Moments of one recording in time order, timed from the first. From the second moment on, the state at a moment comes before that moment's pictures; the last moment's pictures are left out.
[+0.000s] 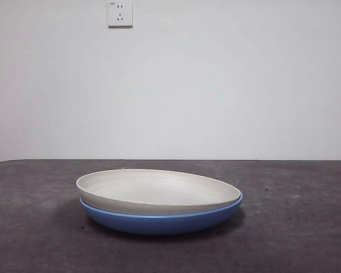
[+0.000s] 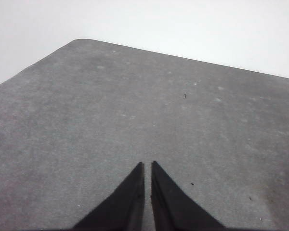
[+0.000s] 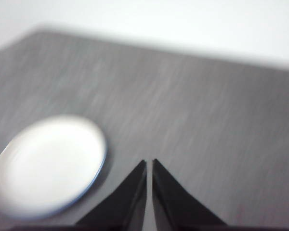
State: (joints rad) left arm 0.00 0.00 0.03 -0.18 -0.05 -0.17; right arm 0.30 0.30 0.85 -0.82 -0.04 0.04
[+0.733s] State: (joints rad) left arm 0.00 0.00 0.03 -0.18 -0.05 -0.17; right arm -0.02 0.01 0.02 -0.12 -0.02 -0.03
